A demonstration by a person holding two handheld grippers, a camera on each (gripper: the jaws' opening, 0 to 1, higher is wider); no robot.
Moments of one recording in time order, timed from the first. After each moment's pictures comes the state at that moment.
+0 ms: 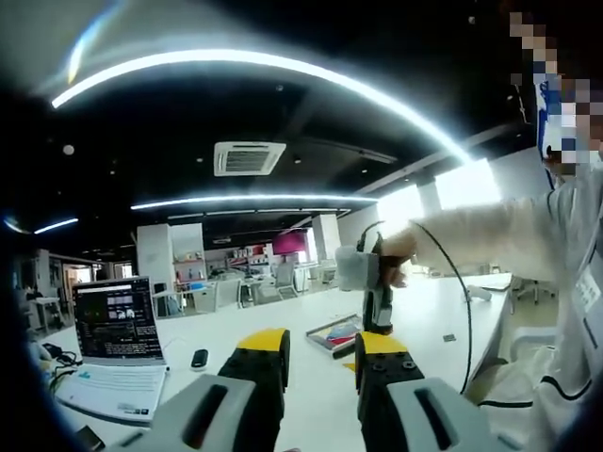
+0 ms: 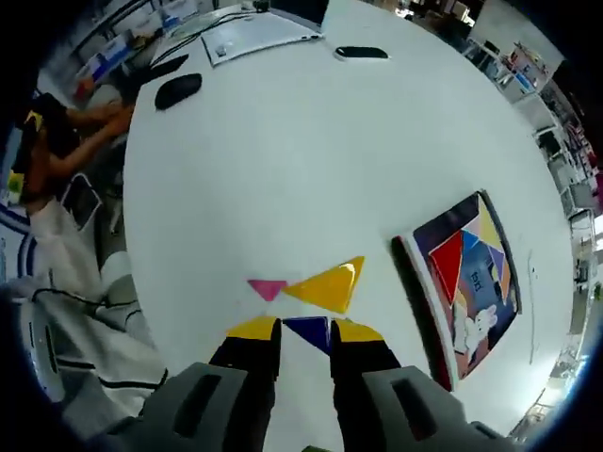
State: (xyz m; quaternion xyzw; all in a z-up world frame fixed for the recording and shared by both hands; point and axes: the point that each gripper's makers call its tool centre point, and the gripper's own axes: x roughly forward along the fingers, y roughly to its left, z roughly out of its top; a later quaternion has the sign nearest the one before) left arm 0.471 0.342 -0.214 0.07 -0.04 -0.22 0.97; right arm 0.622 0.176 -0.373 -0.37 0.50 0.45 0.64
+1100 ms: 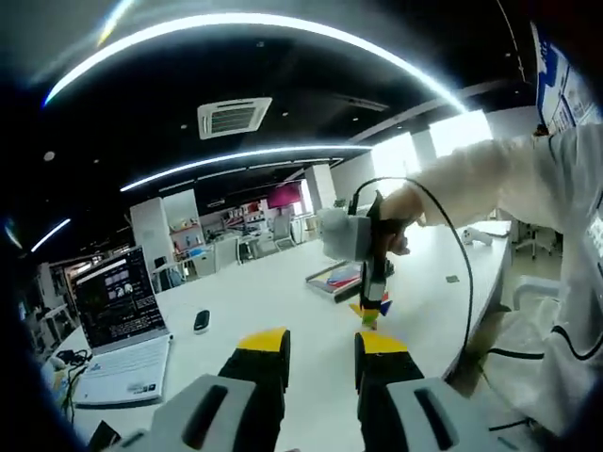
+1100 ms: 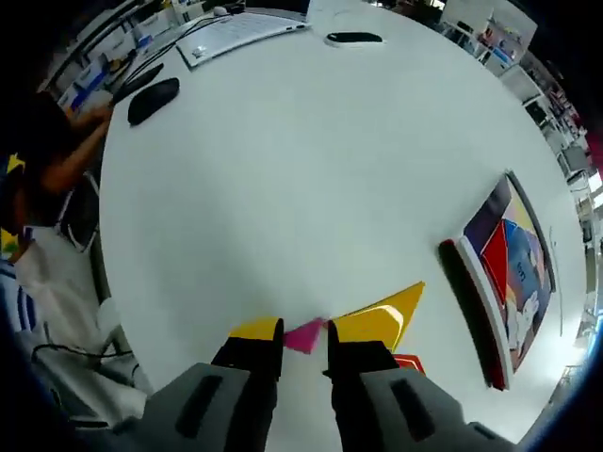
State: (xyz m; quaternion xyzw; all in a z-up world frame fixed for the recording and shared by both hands) left arm 0.478 0.343 -0.269 0.13 0.07 -0.22 0.96; right arm 0.633 0.210 -0.411 -0.30 0.51 0.40 0.70
